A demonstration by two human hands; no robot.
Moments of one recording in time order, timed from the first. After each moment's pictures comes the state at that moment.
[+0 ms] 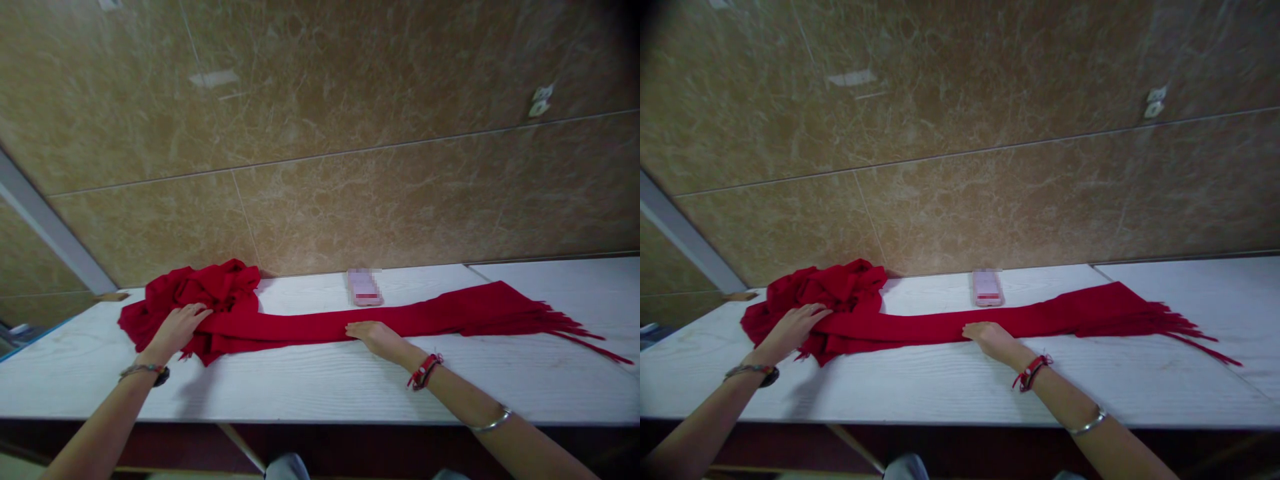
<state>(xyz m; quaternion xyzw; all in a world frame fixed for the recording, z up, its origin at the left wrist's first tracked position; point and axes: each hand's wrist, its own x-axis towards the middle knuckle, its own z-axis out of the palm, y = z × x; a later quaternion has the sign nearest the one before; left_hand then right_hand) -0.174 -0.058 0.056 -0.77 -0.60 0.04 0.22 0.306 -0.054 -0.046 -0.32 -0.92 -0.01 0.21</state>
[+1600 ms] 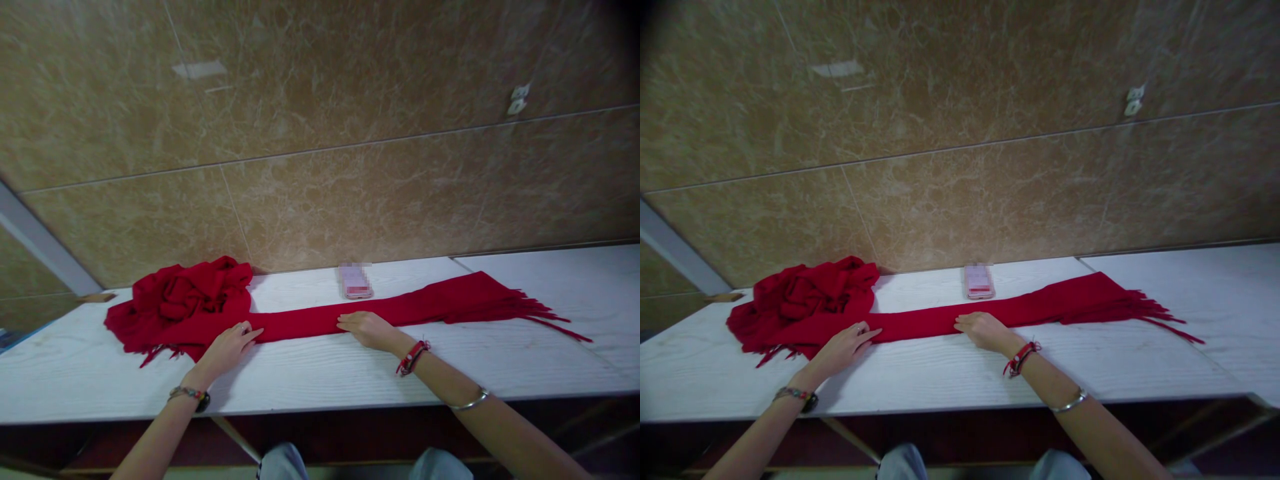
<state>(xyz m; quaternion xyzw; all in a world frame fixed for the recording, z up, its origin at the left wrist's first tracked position) -0.064 -0.082 0.001 -0.87 -0.47 -0.01 0.13 0.312 -0.064 -0.032 -0.29 -0.94 -0.05 0.18</state>
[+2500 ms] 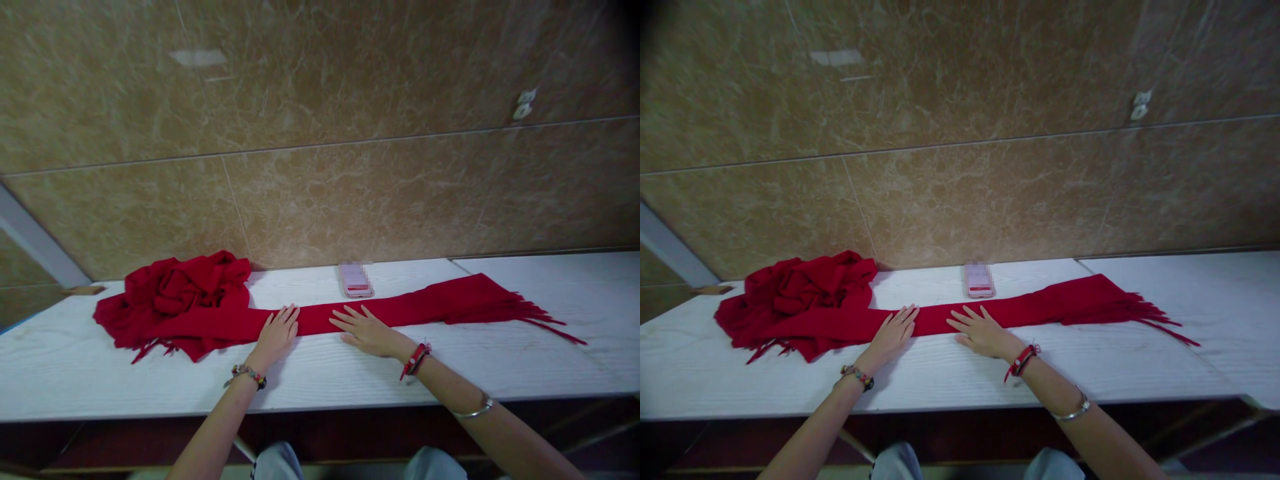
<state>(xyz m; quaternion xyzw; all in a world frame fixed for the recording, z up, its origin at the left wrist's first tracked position) 0.041 -0.067 -0.026 -0.83 -0.55 -0.07 0.06 0.303 -0.077 -0.025 -0.39 -0.91 0.07 0.09</state>
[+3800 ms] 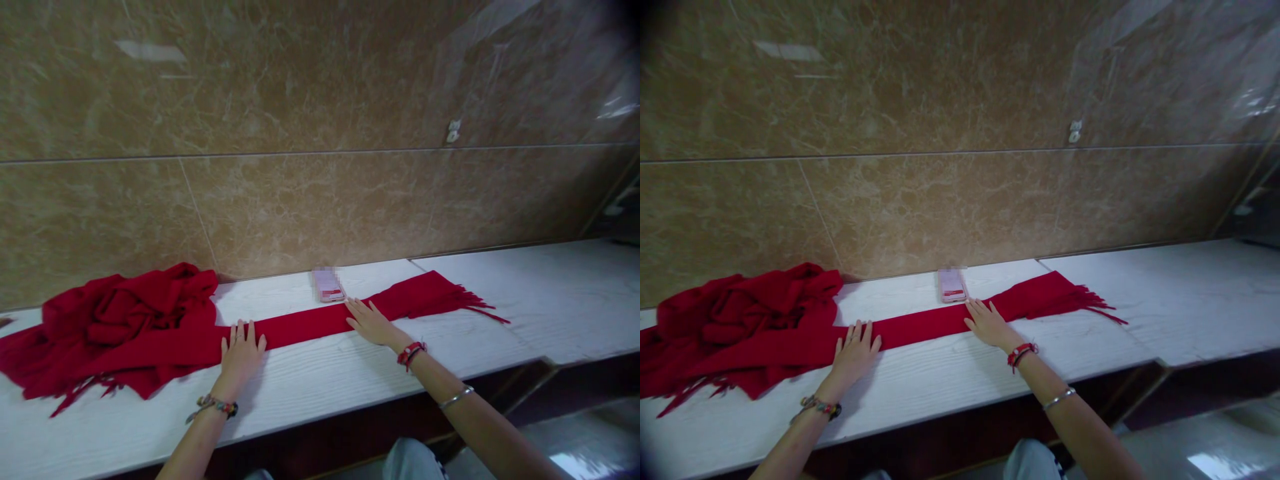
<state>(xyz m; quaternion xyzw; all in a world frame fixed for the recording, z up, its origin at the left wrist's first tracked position) 0.042 -0.064 -0.036 -0.70 -0.70 -0.05 0.10 0.367 -0.059 -0.050 -0.58 -0.81 -0.06 0.09</state>
